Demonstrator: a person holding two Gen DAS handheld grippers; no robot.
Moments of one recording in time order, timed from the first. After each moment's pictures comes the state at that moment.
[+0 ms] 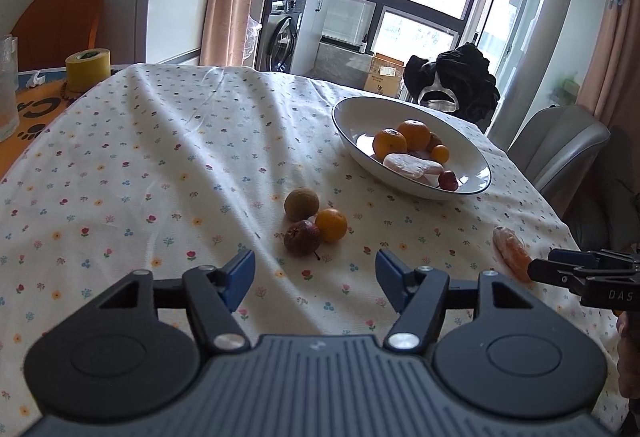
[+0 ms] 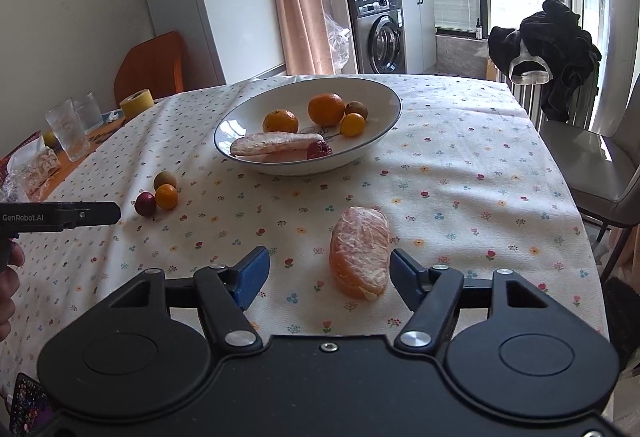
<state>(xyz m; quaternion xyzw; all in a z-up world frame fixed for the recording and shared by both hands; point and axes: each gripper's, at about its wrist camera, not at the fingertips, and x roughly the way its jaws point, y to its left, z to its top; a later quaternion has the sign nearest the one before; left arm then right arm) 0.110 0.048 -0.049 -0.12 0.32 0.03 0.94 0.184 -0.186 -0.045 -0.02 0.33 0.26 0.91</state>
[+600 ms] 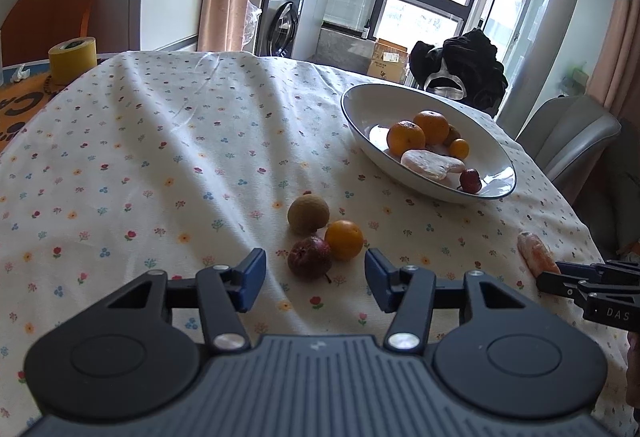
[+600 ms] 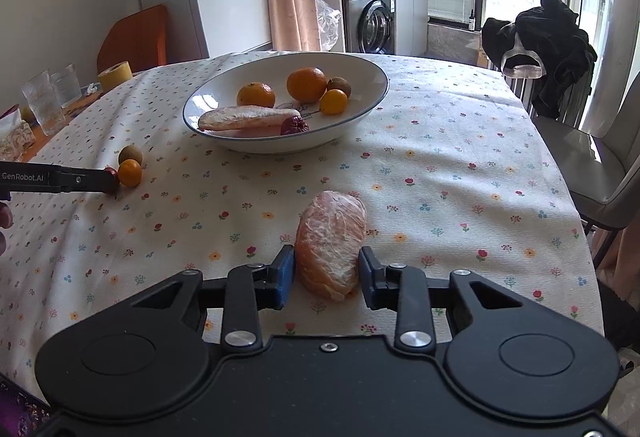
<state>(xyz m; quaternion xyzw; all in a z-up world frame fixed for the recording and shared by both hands) 0.146 0.055 -0.064 -0.12 0.34 0.03 0.93 0.200 -0.182 -0.060 -0.06 0.35 0.24 0.90</state>
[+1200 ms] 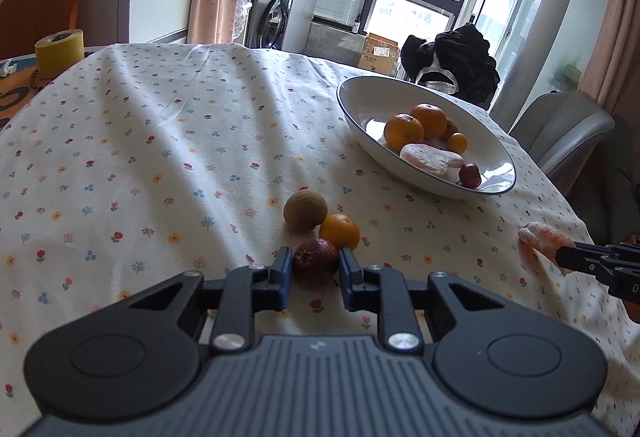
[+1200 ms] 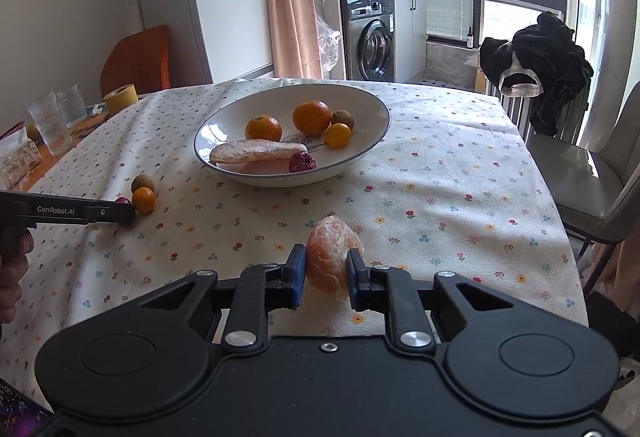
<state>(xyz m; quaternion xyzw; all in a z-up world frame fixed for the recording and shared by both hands) 0.152 0.059 -0.071 -0.12 0.35 0.01 0.93 0.196 -0.180 -0.039 -0.05 0.32 0.24 0.92</state>
